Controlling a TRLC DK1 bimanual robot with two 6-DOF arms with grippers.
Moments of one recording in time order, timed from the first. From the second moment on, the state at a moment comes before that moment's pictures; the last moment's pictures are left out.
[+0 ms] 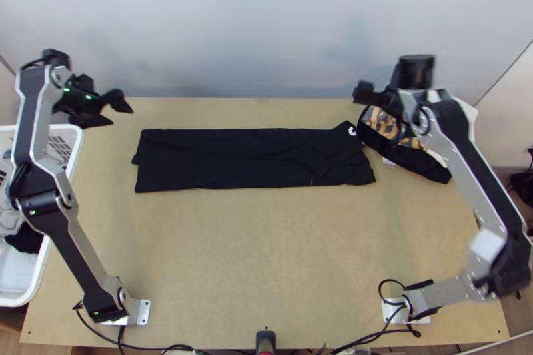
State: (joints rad) left arm 0.30 2.14 2.22 -1.26 0.37 -0.10; right arm 0.26 1.59 1.64 -0.63 0.19 0.34
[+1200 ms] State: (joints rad) left arm 0.37 2.13 1.64 -0.96 0.58 0.21; right arm -0.15 1.42 1.81 -0.83 -0.75 0.82
